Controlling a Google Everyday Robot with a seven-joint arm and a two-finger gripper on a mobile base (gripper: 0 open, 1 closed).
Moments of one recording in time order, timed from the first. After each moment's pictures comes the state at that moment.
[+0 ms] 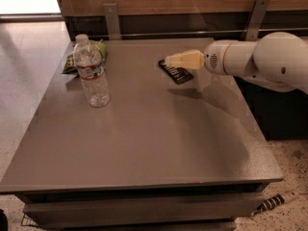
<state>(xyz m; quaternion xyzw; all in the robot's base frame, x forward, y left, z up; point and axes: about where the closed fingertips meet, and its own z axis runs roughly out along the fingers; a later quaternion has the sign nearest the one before) 0.684 -0.120 0.896 -0.22 0.79 0.21 0.54</state>
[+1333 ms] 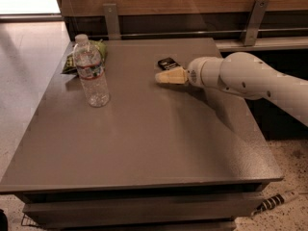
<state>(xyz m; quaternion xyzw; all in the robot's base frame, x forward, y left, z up) 0.716 -0.099 0.817 -0.22 0.82 0.16 0.51</state>
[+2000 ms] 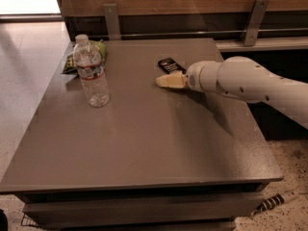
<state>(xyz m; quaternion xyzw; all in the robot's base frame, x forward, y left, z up) 0.705 -0.092 0.807 -0.23 0.82 0.15 0.50</state>
